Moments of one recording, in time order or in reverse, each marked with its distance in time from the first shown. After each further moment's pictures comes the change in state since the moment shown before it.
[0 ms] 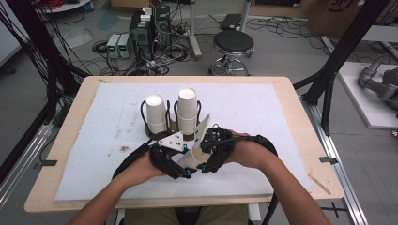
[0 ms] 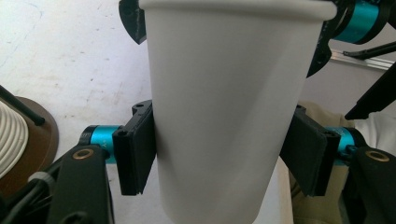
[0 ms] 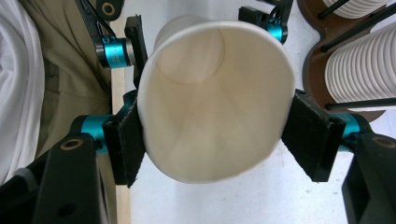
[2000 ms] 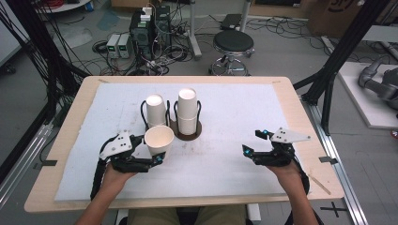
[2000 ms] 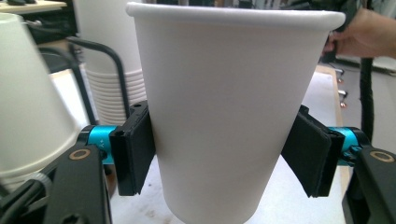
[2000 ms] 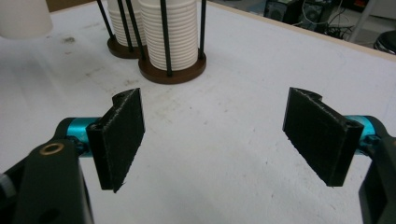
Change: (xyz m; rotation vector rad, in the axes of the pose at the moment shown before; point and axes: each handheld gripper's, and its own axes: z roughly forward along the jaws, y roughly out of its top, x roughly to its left) left arm -0.003 -0.089 -0.071 -0.498 0.357 -0.155; right arm 0.014 -0.196 0.003 -0.649 -0.436 0.646
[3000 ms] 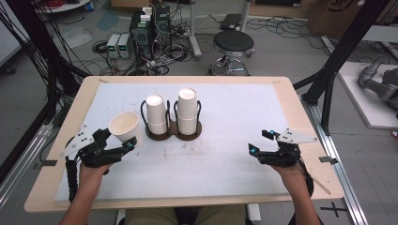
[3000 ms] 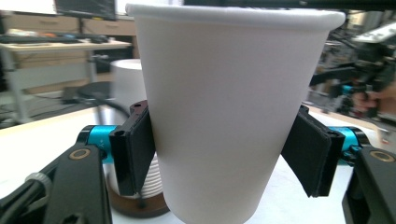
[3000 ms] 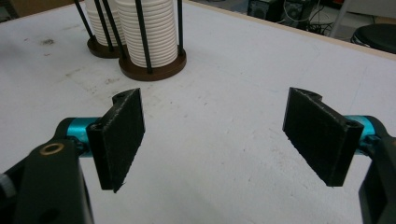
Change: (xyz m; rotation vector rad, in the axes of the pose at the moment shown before) left arm 0.037 -0.003 -0.063 -0.168 0.210 -0.059; right arm -0.009 -0.006 -0.010 -0.013 -0.055 0.029
